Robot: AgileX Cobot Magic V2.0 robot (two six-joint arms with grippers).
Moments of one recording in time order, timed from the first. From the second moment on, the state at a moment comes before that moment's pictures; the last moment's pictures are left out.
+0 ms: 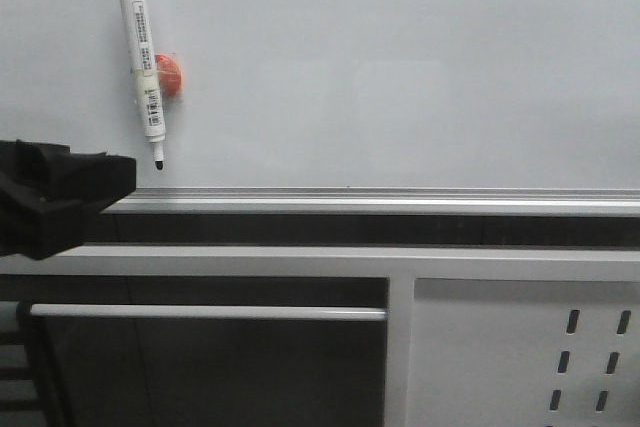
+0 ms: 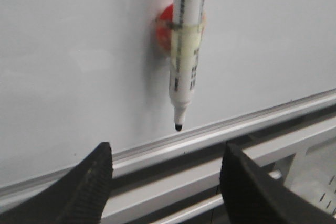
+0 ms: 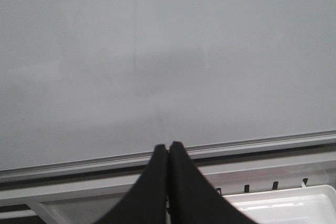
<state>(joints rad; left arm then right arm) -0.60 1.55 -0.18 -0.07 -1.13 -0.05 -0.09 0.32 -0.37 0.07 0.42 0.07</state>
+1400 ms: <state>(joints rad) -0.61 1.66 -0.33 -0.05 -1.14 -0.16 -0.09 0.32 -0.37 0.07 0.41 0.07</state>
